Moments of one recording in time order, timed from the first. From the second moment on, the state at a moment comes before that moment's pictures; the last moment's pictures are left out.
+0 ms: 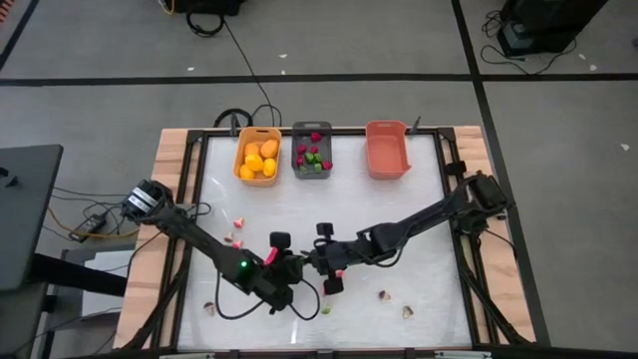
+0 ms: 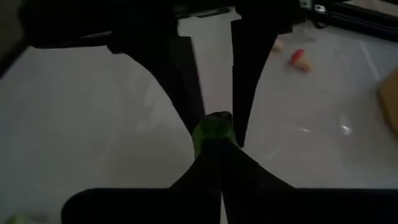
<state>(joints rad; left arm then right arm) -0.57 1.74 1.18 -0.51 -0.71 -0.29 0.32 1.87 1.25 -0.05 0.26 0.01</state>
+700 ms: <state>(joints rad) -0.58 1.74 1.17 -0.79 -0.66 -0.67 0.19 1.81 1.20 -0.36 0.20 0.06</state>
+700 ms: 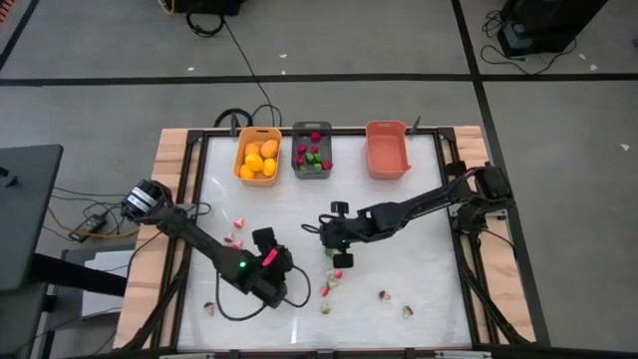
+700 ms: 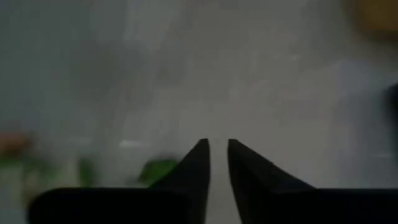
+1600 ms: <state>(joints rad) -0.58 1.74 0.97 -0.22 -0.54 -0.57 0.20 1.86 0.98 0.14 -0.03 0.14</state>
